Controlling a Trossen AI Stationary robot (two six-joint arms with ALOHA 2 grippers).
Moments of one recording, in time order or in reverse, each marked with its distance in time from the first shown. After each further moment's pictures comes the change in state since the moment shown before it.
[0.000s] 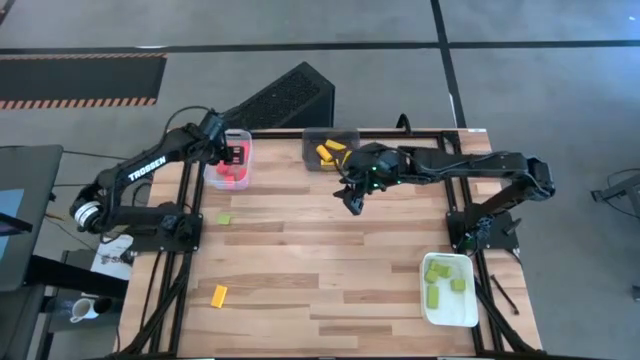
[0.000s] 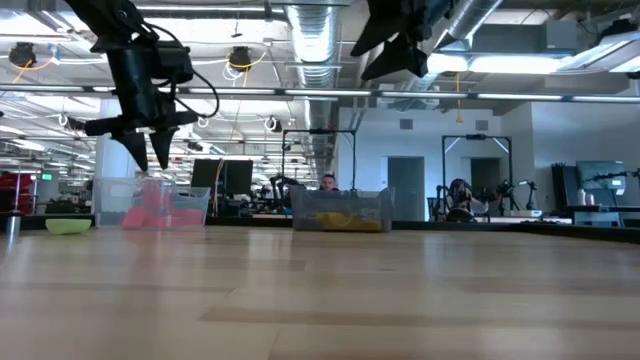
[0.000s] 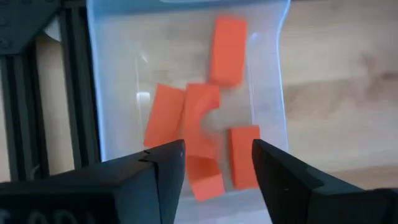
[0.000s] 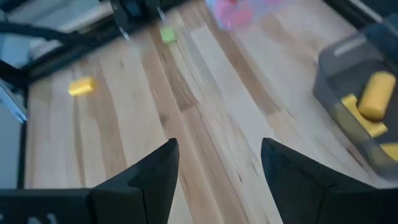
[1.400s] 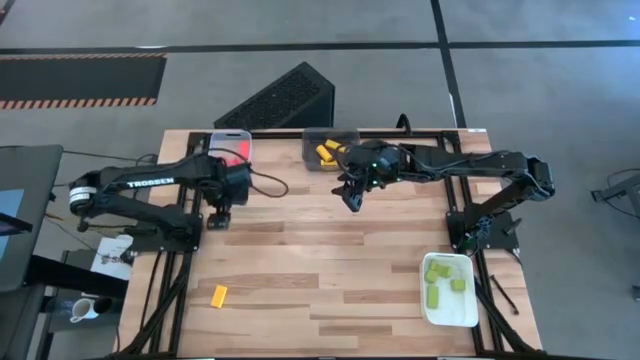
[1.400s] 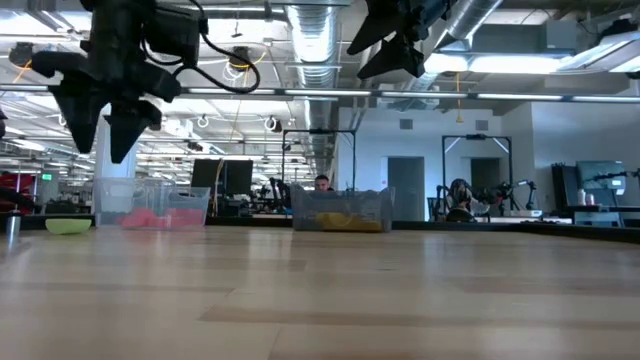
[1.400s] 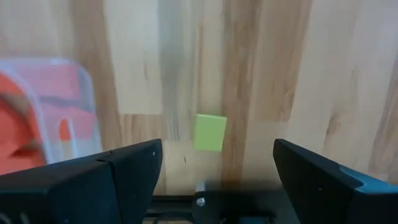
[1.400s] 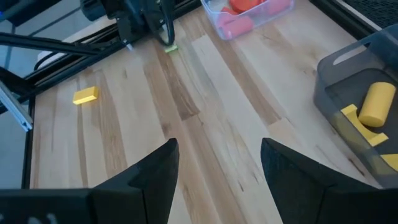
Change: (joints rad) left arm -0.627 0.023 0.056 -0.452 0.143 0.780; right arm -0.022 0.003 0.000 0.038 -0.015 -0.001
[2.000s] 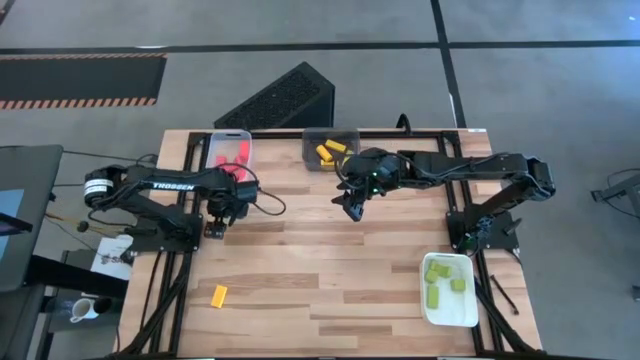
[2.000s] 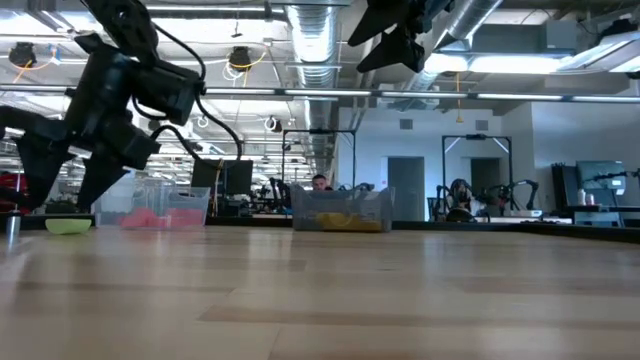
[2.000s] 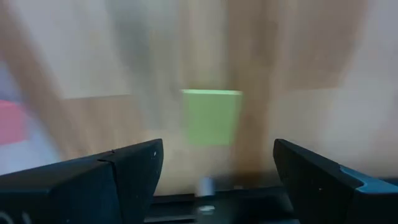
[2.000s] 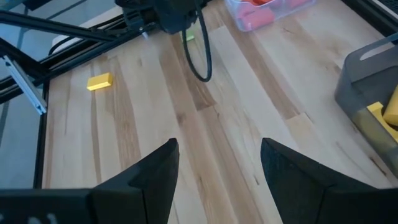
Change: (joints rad) left arm -0.023 0.150 -0.196 0.128 -0.059 0.068; right arm 0.062 0.000 0.000 -0.008 0.000 -0.002
